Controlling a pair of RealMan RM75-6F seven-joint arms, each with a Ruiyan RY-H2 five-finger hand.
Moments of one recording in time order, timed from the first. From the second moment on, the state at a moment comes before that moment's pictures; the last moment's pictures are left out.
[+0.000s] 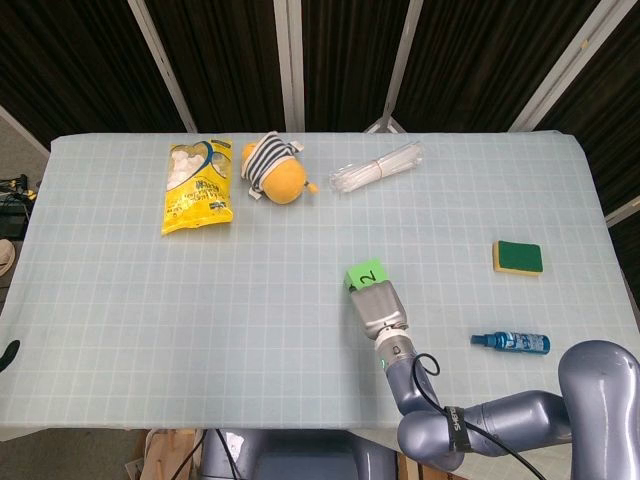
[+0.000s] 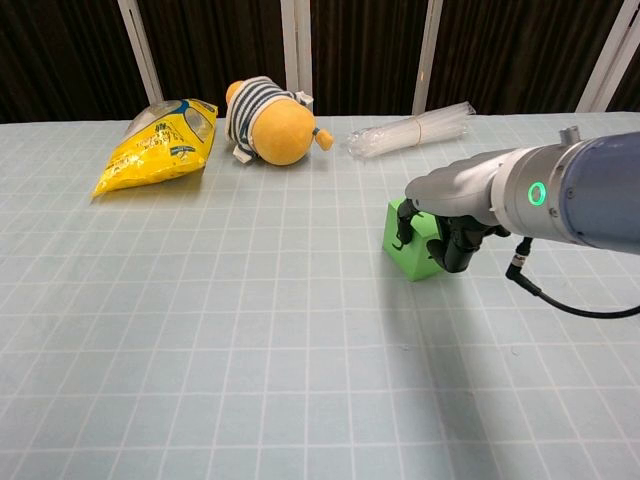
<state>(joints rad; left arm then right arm) 0.00 -1.00 -0.07 -1.68 1.42 1.54 -0.10 1.11 -1.52 0.20 -1.99 -0.15 1.33 -1.15</state>
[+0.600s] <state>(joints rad) 0.00 -1.00 -0.07 -1.69 1.42 1.54 -0.08 1.01 -1.38 0.09 -2.05 -0.28 1.29 -1.02</state>
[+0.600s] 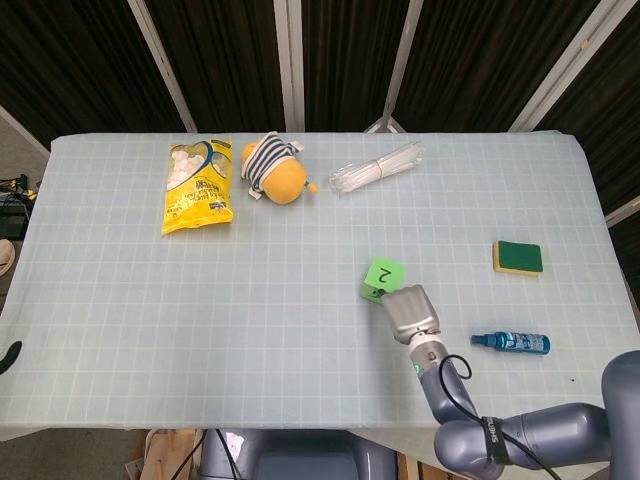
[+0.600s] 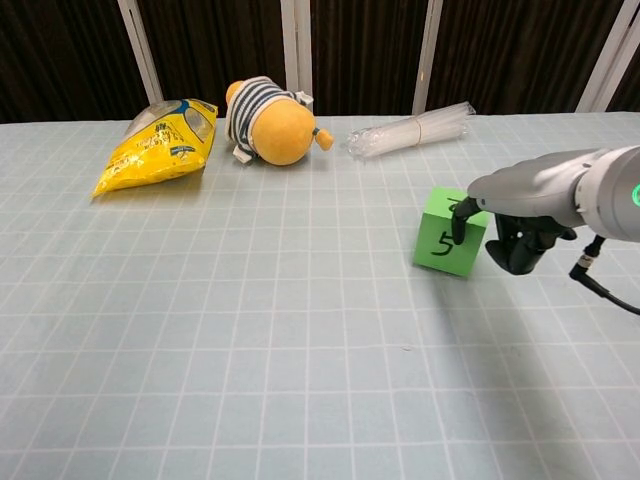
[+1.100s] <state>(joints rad) 0.00 -1.00 -0.07 -1.69 1.42 1.54 -0.08 0.94 -1.30 0.05 -1.98 -0.30 1.18 -0.89</state>
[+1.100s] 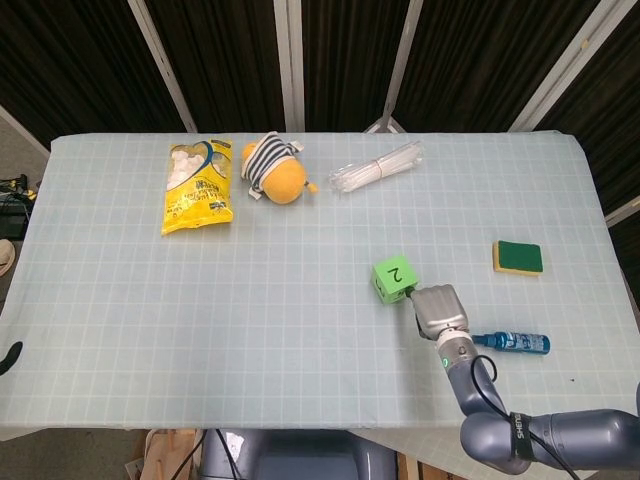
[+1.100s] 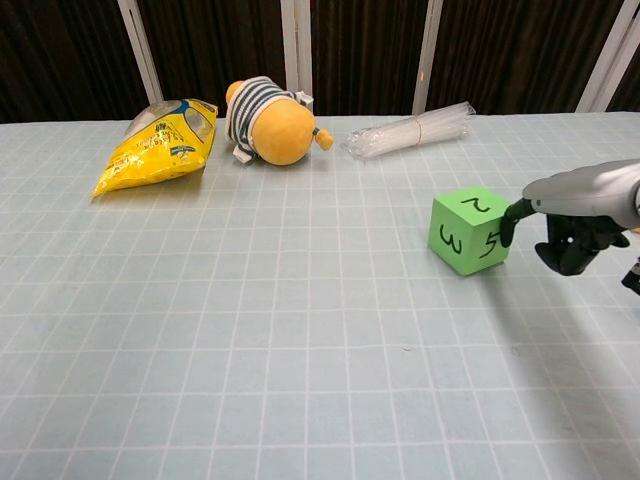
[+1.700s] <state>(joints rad) 0.00 -1.01 -0.07 -1.69 1.42 1.54 -0.05 0.95 -1.24 0.05 -1.87 -0.25 1.04 -0.82</state>
